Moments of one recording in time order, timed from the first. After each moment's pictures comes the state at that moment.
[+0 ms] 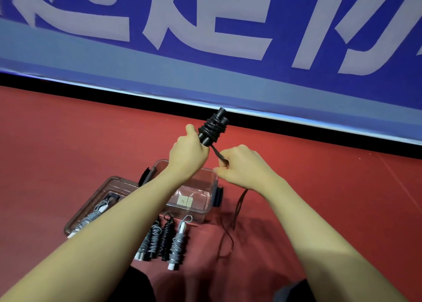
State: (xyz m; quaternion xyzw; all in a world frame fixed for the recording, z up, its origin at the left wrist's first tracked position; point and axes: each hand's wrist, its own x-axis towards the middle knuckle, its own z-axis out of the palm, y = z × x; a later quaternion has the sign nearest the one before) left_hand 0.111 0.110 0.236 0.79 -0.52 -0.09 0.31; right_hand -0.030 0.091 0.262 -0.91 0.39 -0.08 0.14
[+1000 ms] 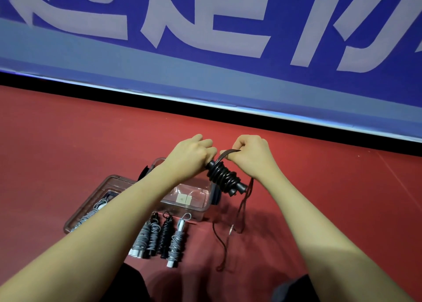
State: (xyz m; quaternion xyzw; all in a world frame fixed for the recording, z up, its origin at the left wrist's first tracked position) left_hand 0.126 0.111 0.224 0.52 -0.82 0.16 0.17; right_hand -0.040 0.071 0.250 -0.77 0.54 -0.24 0.27
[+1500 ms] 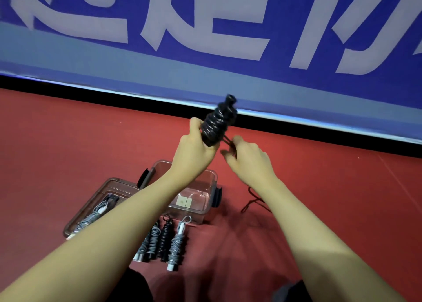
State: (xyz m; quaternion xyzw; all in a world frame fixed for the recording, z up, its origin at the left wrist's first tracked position) left_hand 0.096 0.121 0.247 0.66 -0.57 -0.12 0.48; right_hand -0.036 0.080 0.250 -0.85 0.49 -0.18 0.10
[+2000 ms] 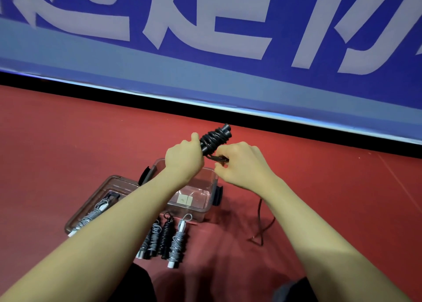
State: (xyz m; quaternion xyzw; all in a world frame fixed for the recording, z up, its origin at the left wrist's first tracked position) left_hand 0.114 0.111 0.223 0.81 -0.57 0.01 0.10; right_hand -0.031 0.096 0.261 -0.92 0.37 -0.15 0.05
